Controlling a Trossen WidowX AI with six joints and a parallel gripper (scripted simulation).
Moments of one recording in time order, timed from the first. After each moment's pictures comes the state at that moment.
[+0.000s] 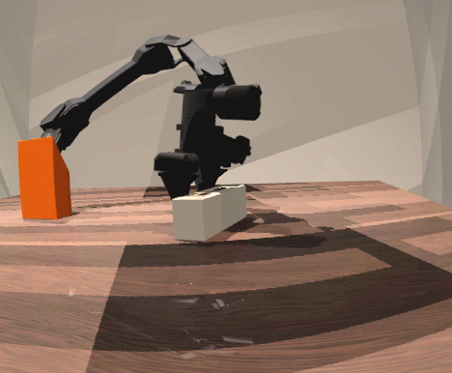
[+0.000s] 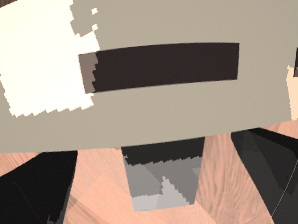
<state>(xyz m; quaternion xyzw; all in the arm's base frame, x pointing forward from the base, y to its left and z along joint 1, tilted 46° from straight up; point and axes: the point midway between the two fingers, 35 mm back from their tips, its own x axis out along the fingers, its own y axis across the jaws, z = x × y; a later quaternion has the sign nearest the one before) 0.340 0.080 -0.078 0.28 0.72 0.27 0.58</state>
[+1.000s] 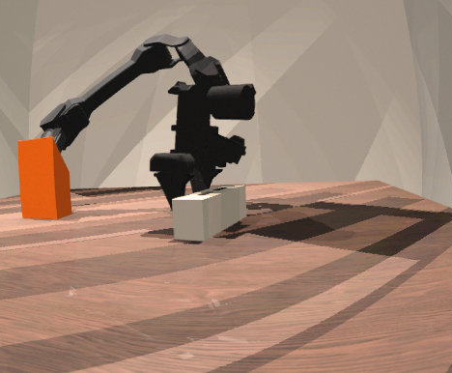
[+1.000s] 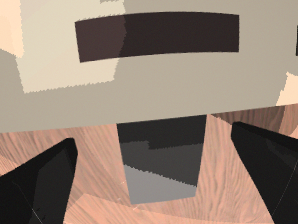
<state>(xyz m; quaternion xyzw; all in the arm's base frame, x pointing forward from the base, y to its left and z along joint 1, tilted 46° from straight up) 0.333 0.080 -0.078 0.28 0.72 0.27 0.58</state>
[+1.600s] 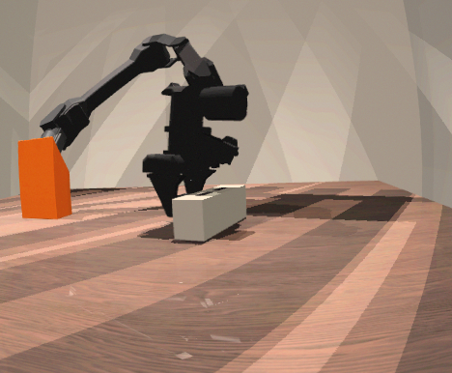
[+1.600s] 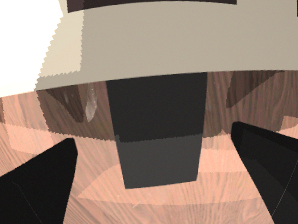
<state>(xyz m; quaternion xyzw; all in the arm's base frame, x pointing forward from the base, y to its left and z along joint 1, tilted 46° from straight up) 0.320 0.079 -0.078 0.28 0.72 0.27 0.58</state>
